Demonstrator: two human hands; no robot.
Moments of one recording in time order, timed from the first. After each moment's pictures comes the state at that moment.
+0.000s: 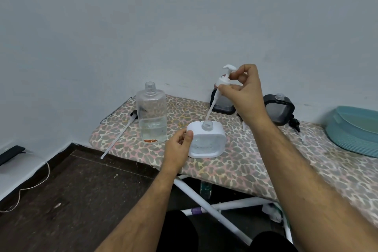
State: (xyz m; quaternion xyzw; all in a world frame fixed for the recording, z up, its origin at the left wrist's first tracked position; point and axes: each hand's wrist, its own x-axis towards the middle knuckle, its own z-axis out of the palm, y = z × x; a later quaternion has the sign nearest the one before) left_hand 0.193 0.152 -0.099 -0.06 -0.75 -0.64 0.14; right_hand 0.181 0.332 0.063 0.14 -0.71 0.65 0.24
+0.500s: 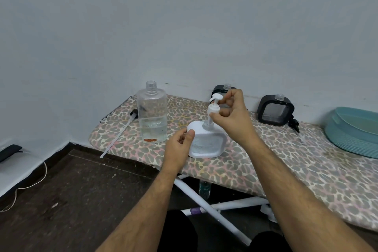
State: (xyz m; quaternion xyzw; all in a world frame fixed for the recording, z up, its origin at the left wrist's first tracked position) left_hand 0.192 0.153 -0.098 -0.06 -0.74 -0.65 0.16; right_hand 0.195 0.322 0.012 0.15 -0.78 0.58 0.17
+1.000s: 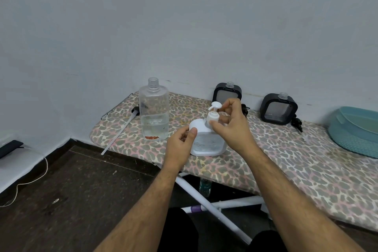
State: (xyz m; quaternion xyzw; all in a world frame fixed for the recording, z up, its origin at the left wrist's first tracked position) left_hand 0.190 0.153 -0.102 -0.06 -0.73 -0.66 0.15; right_hand 0.197 0.320 -0.016 0.14 -0.82 0.53 0.18
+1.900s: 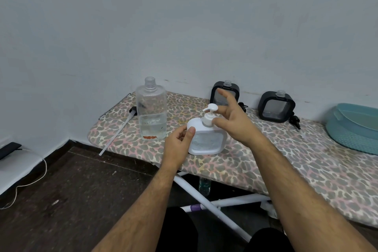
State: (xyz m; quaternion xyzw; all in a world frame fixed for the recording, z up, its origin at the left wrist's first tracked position) left_hand 0.190 0.153 -0.101 -0.06 -0.73 -0.66 0.14; right_hand 0.186 0.337 -0.003 0.18 -0.82 0.55 0.02
